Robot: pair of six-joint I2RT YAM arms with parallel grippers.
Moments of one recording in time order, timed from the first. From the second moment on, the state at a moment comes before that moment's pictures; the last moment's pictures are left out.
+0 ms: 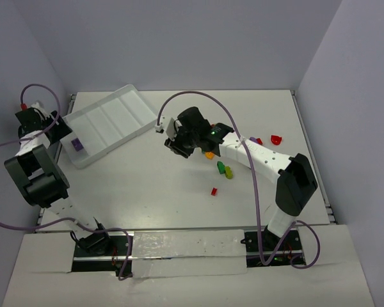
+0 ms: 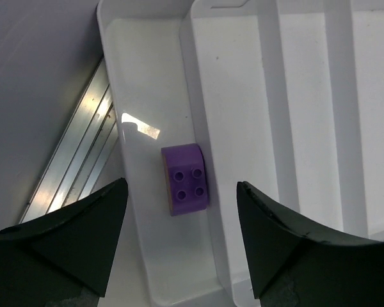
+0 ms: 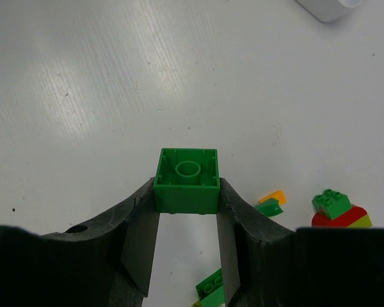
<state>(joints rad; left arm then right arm) 0.53 1.83 1.28 -0.18 0.24 -0.15 0.80 1.69 1.44 -0.51 -0.16 -0.41</state>
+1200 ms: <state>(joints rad) -0.14 1.37 1.01 -0.11 0.98 -0.60 0.82 1.74 1.61 -0.45 -0.43 -0.22</state>
